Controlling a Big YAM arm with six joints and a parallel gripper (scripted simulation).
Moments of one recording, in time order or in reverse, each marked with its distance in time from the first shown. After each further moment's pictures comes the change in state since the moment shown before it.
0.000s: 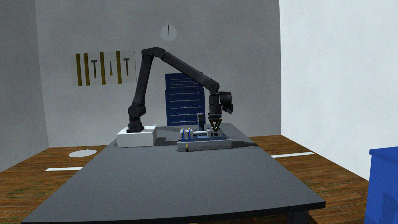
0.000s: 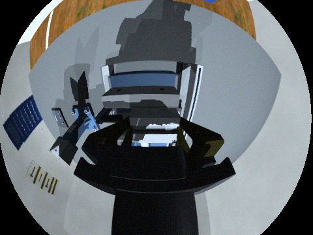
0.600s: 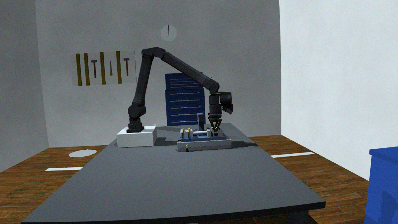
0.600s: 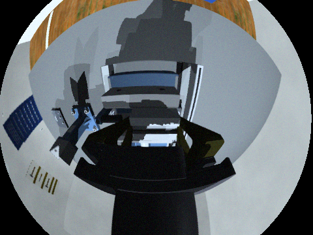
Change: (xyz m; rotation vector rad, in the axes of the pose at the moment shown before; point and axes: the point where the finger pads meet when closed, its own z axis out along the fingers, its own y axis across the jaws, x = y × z) arm 0.000 0.000 0.001 0.000 0.001 0.000
